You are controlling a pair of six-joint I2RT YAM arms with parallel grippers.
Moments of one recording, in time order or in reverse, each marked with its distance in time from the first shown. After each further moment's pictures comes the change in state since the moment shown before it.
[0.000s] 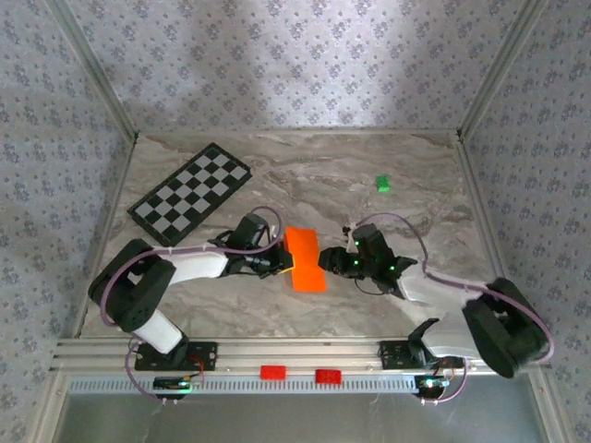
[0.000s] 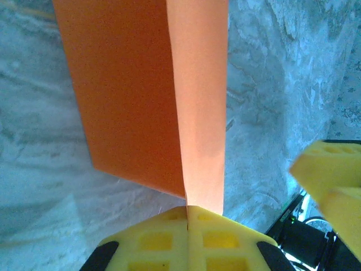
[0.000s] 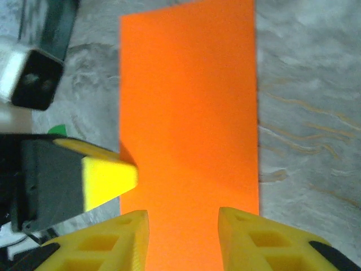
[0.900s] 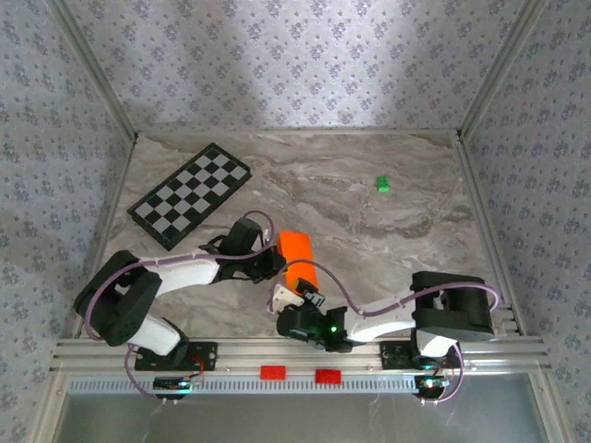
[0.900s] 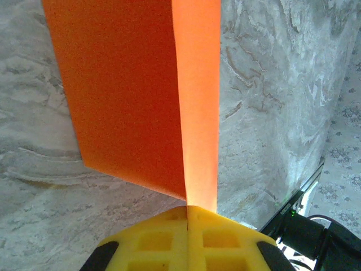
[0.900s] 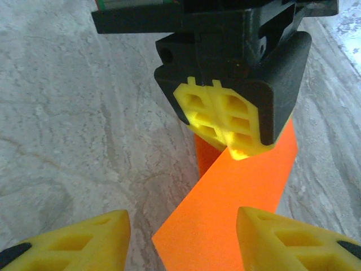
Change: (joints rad) left arm 0.007 -0.088 -0.054 -0.039 -0.011 -0.015; right arm 0.823 0.403 0.171 0.067 1.116 -0.780
